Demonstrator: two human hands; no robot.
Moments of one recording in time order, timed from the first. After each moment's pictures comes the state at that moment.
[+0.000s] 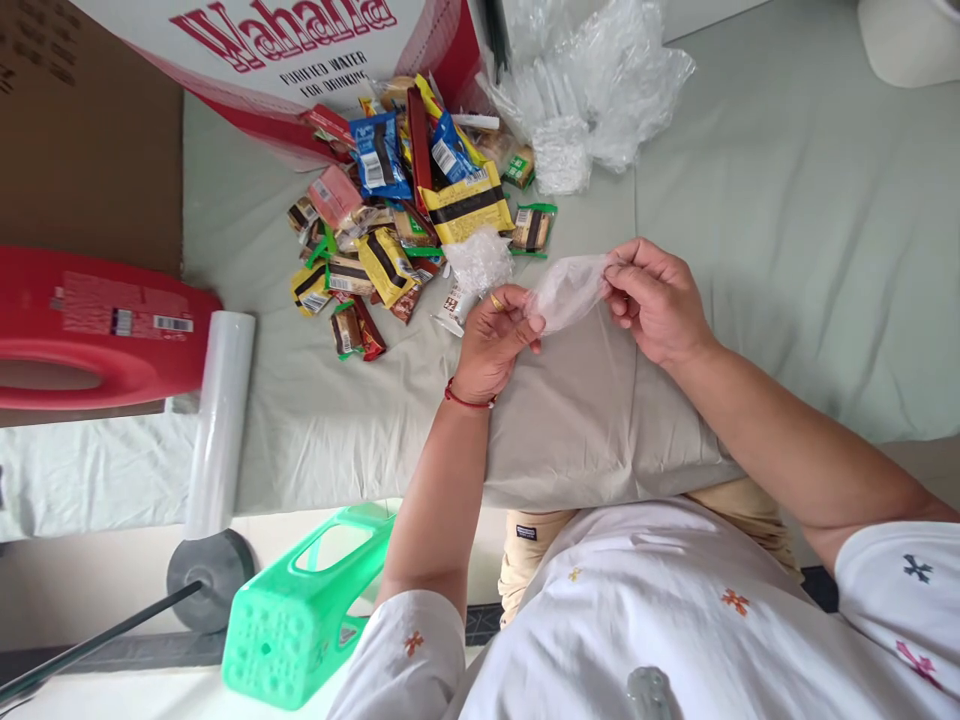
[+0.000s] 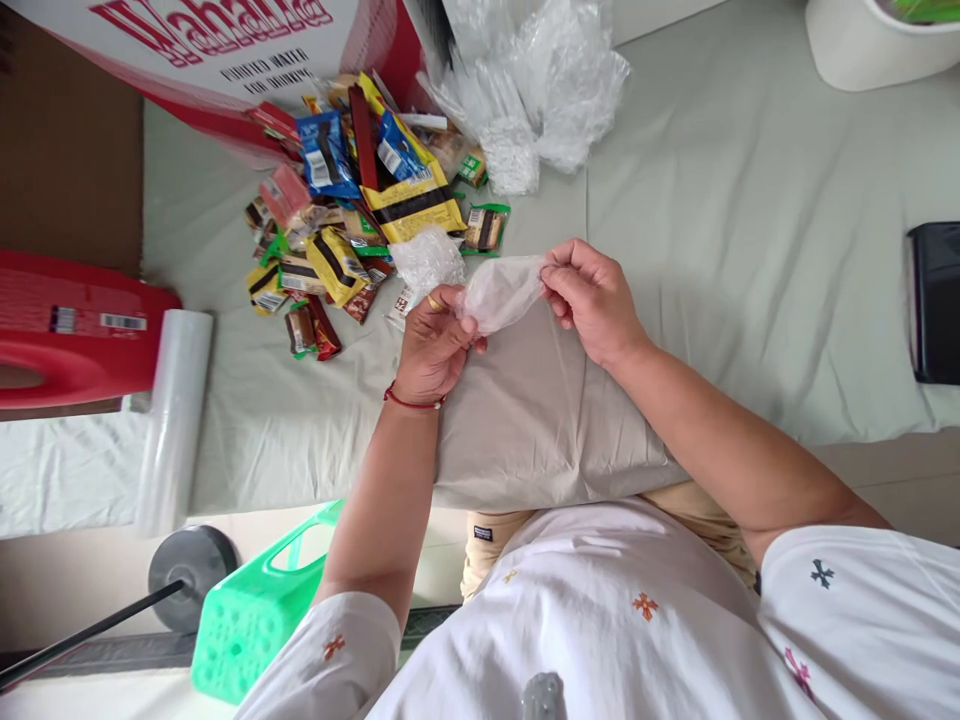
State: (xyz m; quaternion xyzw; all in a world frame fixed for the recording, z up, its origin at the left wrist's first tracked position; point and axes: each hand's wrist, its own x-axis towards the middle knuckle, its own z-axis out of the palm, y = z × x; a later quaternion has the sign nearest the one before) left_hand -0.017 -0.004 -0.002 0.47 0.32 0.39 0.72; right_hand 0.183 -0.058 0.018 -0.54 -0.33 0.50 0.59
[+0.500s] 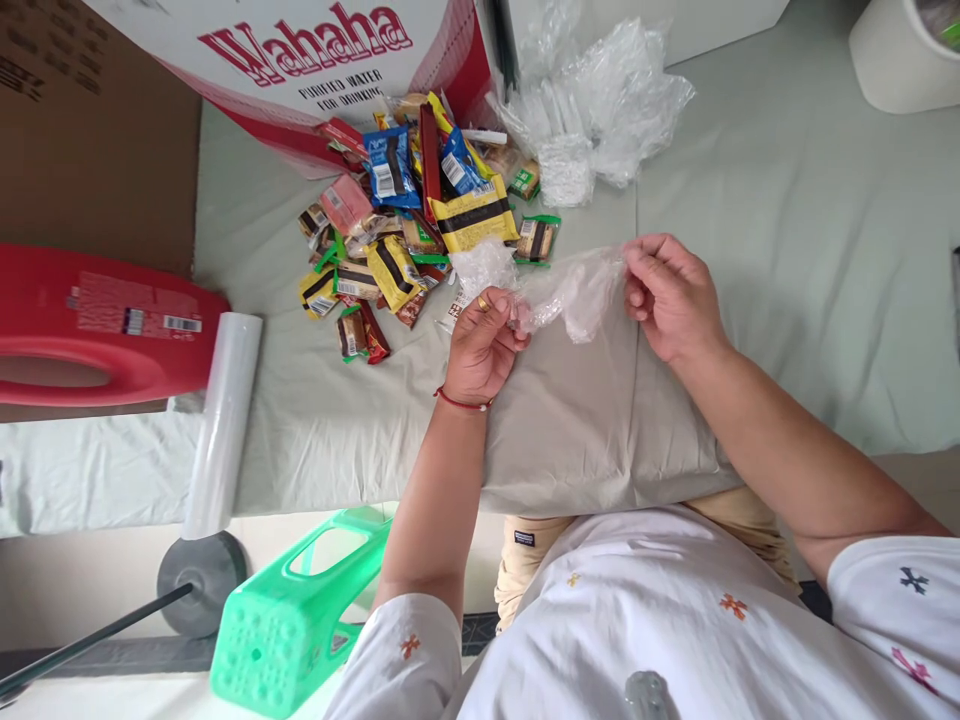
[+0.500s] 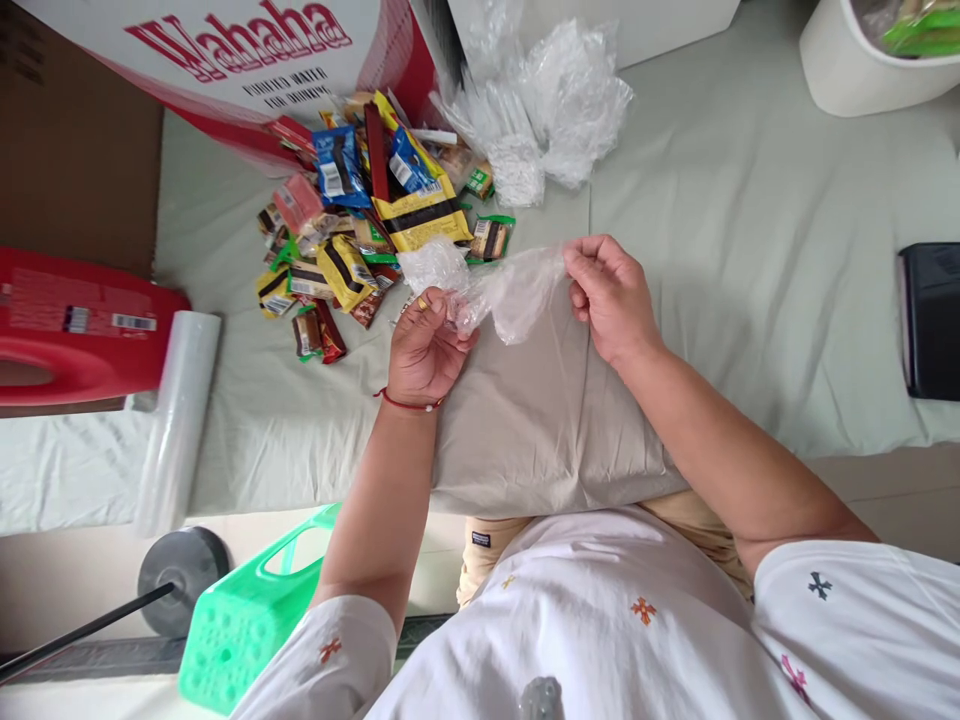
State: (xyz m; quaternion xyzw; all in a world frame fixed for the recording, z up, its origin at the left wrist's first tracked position) left_hand -0.021 0.003 0.007 0.38 0.33 0.42 0.76; right_hand 0.199 -0.054 0.010 -0.57 -0.34 0.43 0.62
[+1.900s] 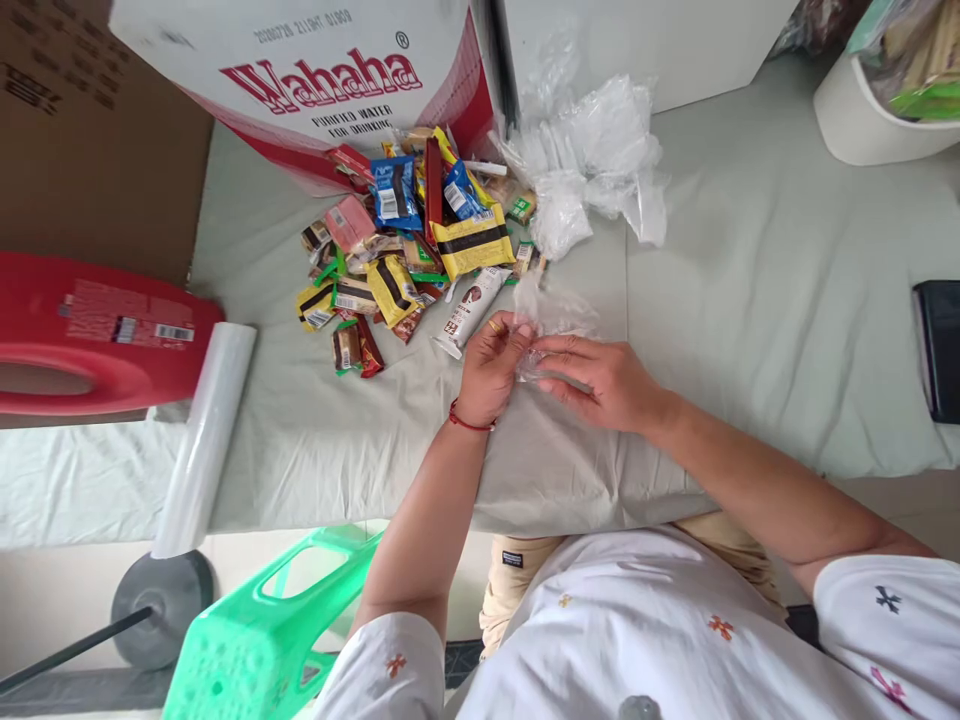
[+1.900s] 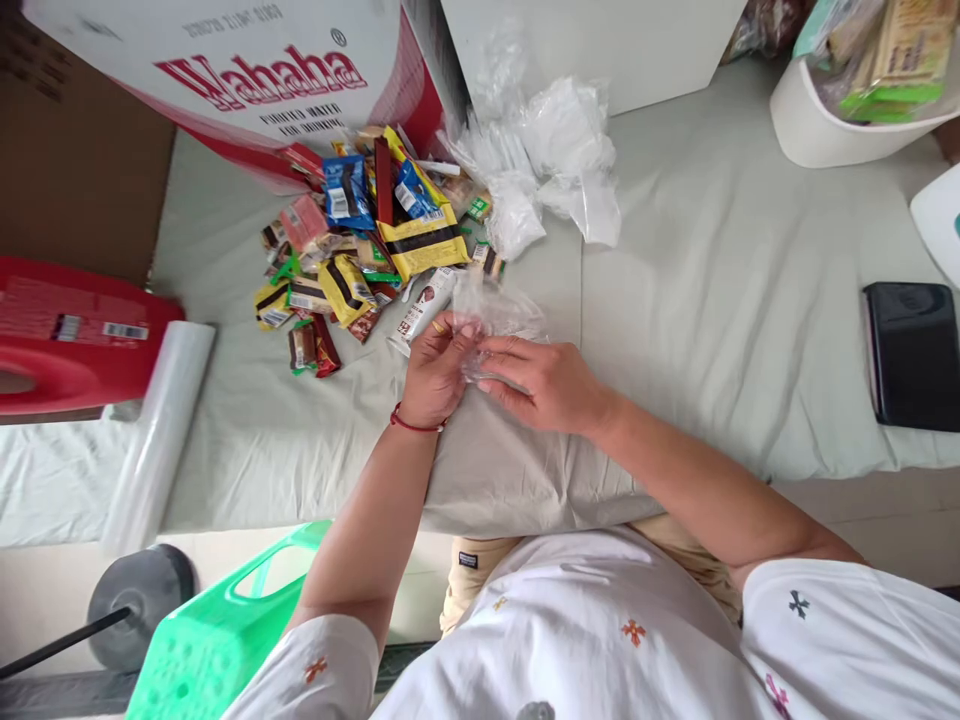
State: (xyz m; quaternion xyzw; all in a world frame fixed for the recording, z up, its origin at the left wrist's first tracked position) left_hand -0.008 -0.006 -0.012 0.49 0.35 0.44 0.67; right_hand 0.161 -0.083 0.011 -0.47 -0.77 0.16 0.40
